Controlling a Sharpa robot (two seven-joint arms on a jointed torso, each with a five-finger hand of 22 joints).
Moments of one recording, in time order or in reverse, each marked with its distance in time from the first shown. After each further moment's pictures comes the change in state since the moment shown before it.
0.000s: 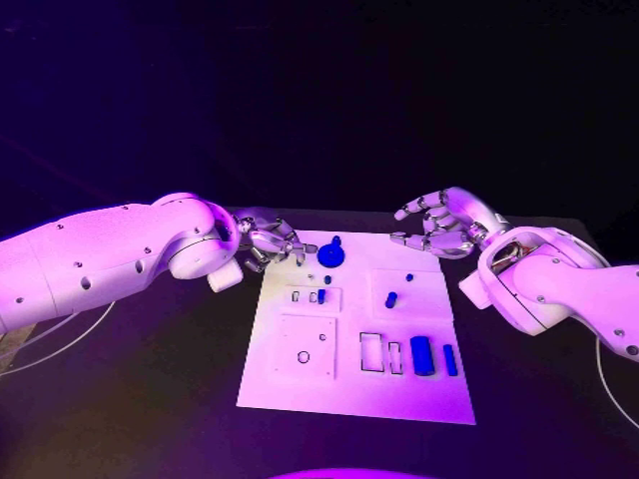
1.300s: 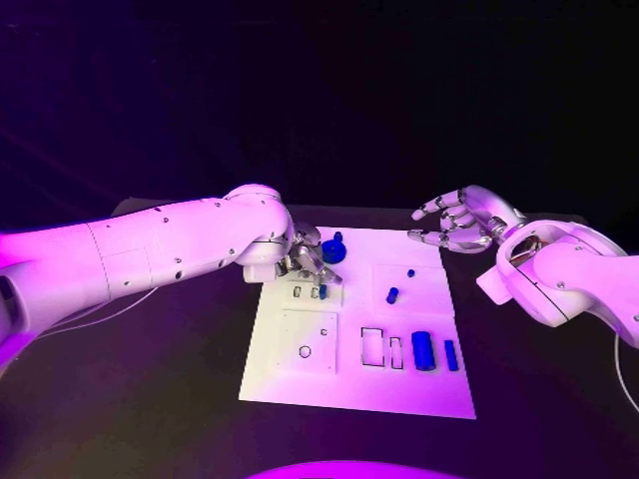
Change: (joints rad) left arm 0.028 0.258 -0.061 -0.167 -0.253 0.224 -0.207; left_hand -0.055 0.037 -0.107 -0.003 0.000 -0.021 -0.015 0.061 0.088 0.005 -0.012 0.010 0.018 0.003 -0.011 0.000 0.000 0.000 0.000 0.000 0.000 0.002; right arm 0.006 -0.024 0.000 -0.034 0.067 0.069 -0.018; right_hand 0.000 0.000 0.000 0.000 0.008 0.000 0.000 0.000 -0.001 -0.018 0.004 -0.014 -0.015 0.000 0.000 0.000 0.000 0.000 0.000 0.000 -0.011 0.000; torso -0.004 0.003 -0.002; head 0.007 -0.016
